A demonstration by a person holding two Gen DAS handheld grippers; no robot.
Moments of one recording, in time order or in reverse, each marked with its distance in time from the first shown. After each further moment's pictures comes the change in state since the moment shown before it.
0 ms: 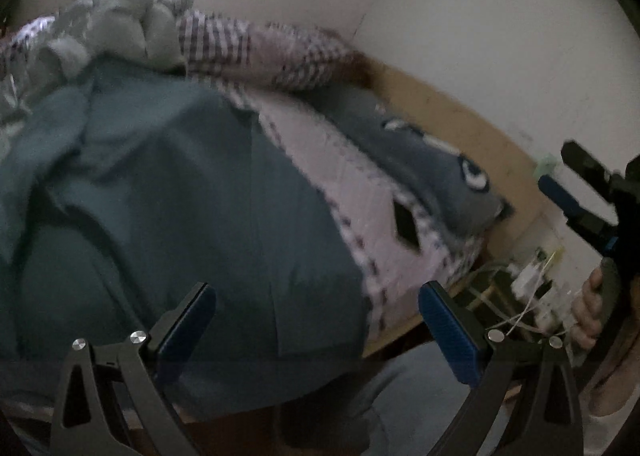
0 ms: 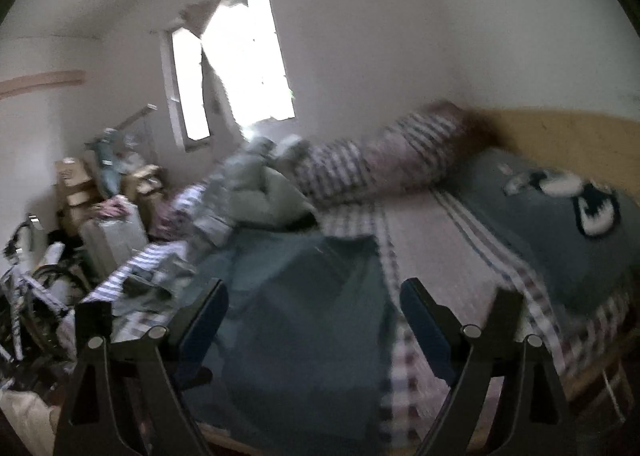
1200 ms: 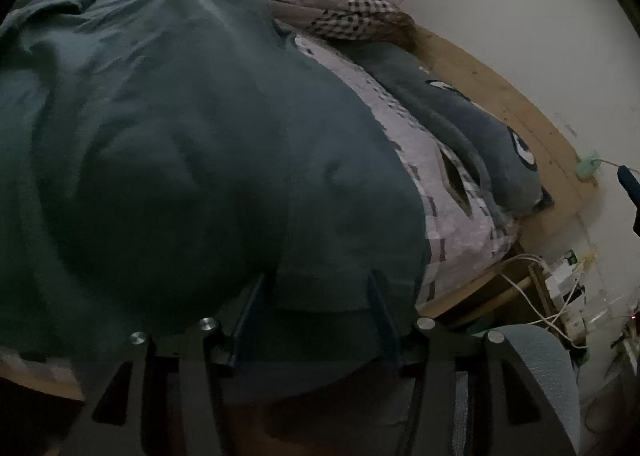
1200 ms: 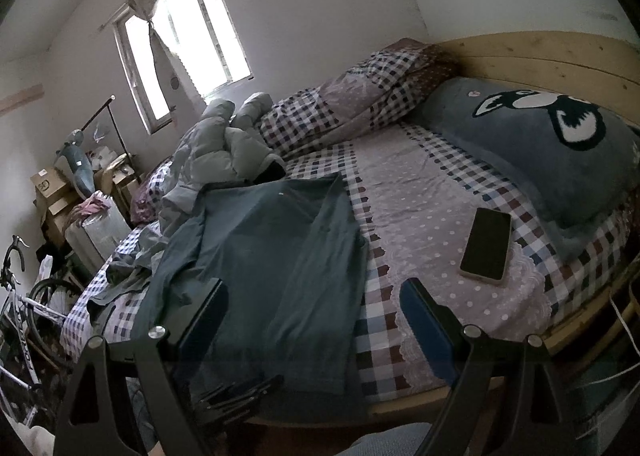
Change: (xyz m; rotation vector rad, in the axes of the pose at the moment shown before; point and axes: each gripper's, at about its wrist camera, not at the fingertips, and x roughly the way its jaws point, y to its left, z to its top) left arm 0.105 0.024 -0.073 -0.151 0.084 0.040; right arm 0.015 -0.055 -0.041 0.129 0.140 -0.013
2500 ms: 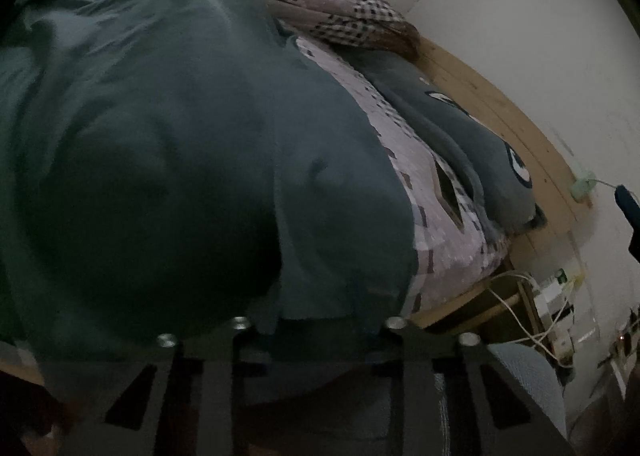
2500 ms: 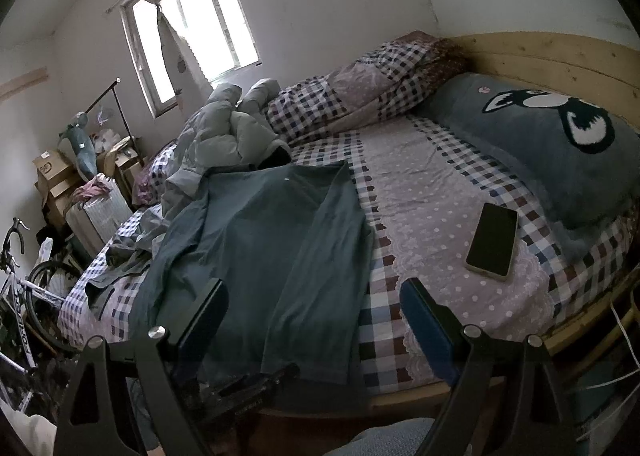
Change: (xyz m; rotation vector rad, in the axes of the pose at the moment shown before) left arm 0.010 -0.002 -0.001 -0.069 -0.026 -0.041; right arm 0.006 0.010 -0.005 -0.041 0.043 0.005
